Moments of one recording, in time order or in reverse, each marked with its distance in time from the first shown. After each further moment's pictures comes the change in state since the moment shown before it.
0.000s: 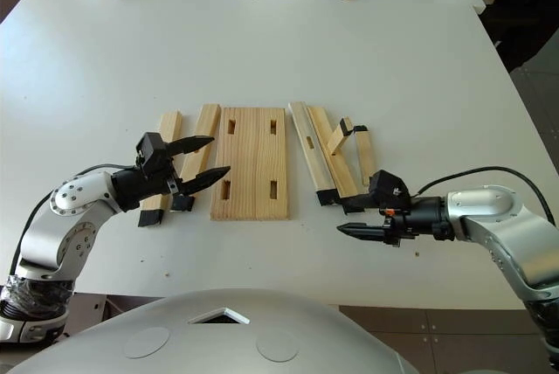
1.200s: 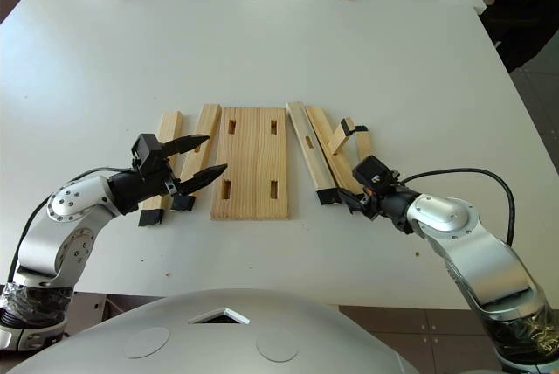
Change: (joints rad) left arm 0.038 -0.007 0.011 -0.027 0.005 -0.018 0.047; right arm -0.003 0.212 0.150 -0.163 -0.317 0.135 -0.590
